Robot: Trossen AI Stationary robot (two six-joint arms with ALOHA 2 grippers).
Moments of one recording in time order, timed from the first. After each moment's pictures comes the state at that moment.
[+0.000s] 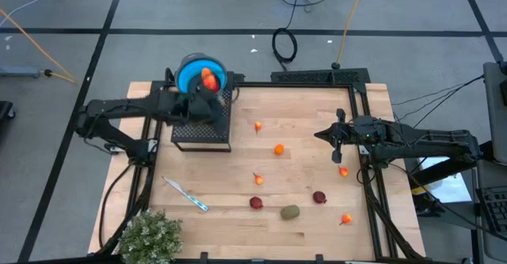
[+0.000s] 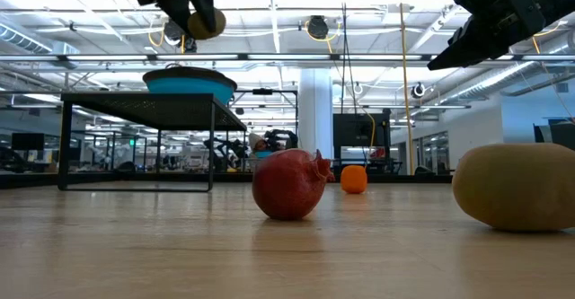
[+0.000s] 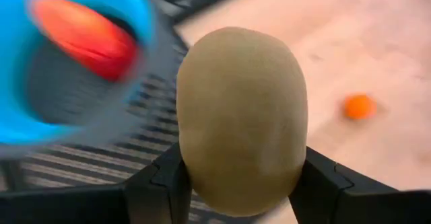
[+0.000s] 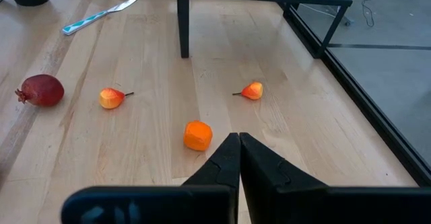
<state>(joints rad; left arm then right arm) 0.08 1.43 1.53 -1.20 -0.48 -0.79 -0.10 0.53 0.47 -0.37 0.10 -0.07</state>
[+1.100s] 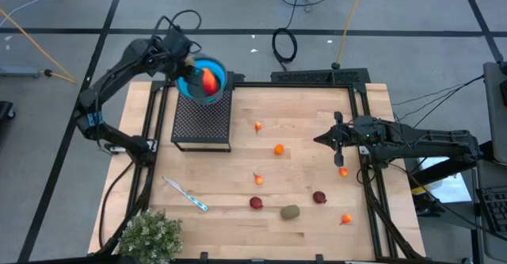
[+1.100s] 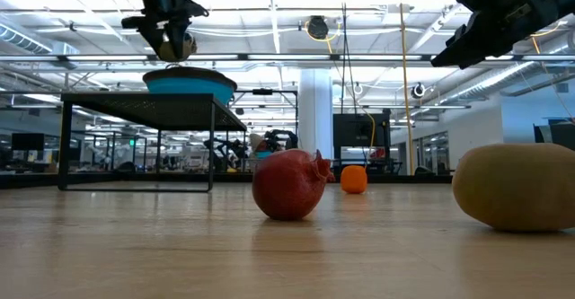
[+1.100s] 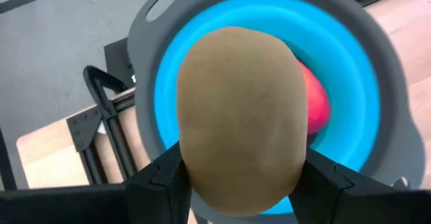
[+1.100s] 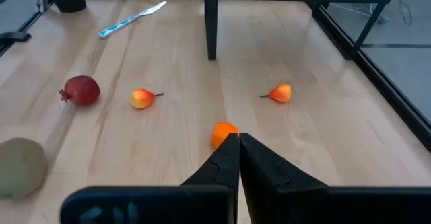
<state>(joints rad) 0.78 1.42 1.65 -1.31 -0.18 -0.34 -0.10 0.53 0.47 -0.37 0.00 -0.05</state>
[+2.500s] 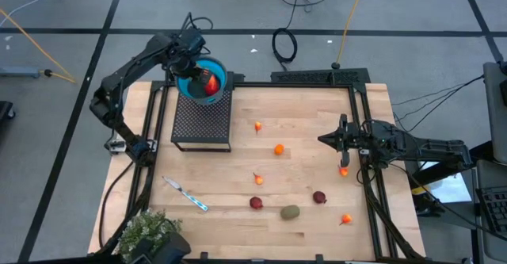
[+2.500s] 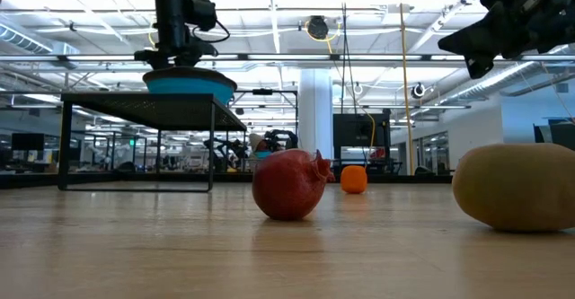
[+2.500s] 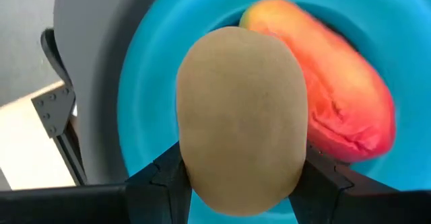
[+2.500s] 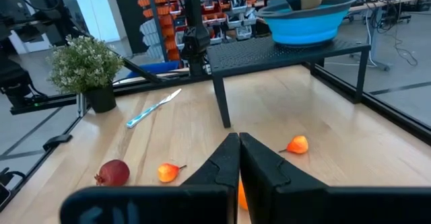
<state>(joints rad) 0.87 1.63 1.65 -1.32 -0.08 -0.31 -0.10 0.22 0.24 -0.11 -0.02 0.15</state>
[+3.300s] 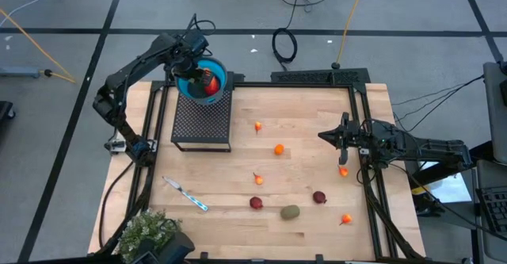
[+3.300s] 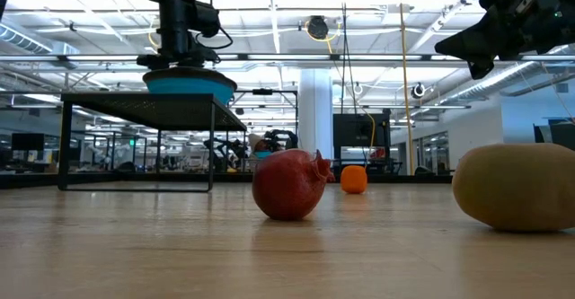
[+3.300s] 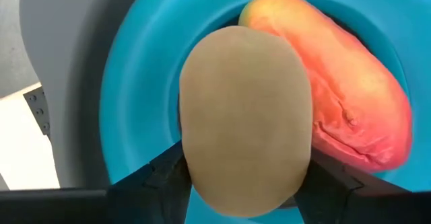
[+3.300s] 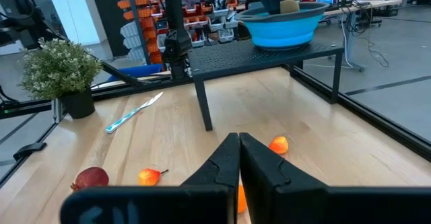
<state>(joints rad) 0.86 1.66 1.65 -1.33 -0.08 -0.32 -0.10 0.22 0.24 -0.11 0.06 0.15</state>
